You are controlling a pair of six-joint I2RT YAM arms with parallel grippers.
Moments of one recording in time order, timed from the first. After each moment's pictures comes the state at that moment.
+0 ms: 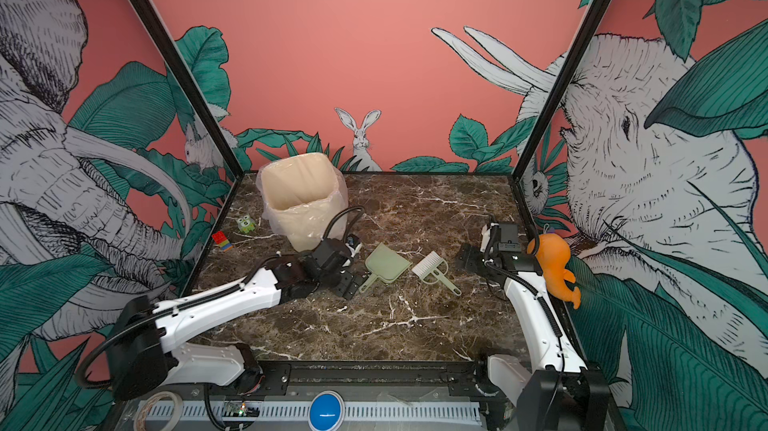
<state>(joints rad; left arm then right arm) -0.91 1.24 0.91 -0.58 -0.24 -0.21 -0.01 1.07 0.85 -0.75 -0.16 0.27</state>
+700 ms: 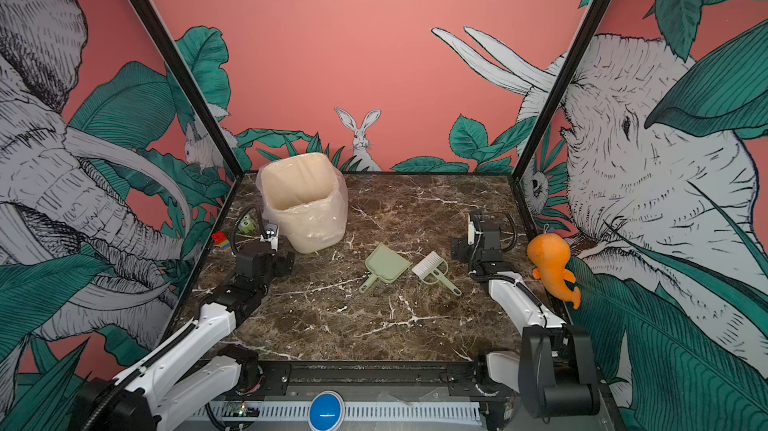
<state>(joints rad) -0.32 0.97 0.41 0.04 -0.42 0.13 0.07 1.26 0.58 0.03 0.08 -0.09</state>
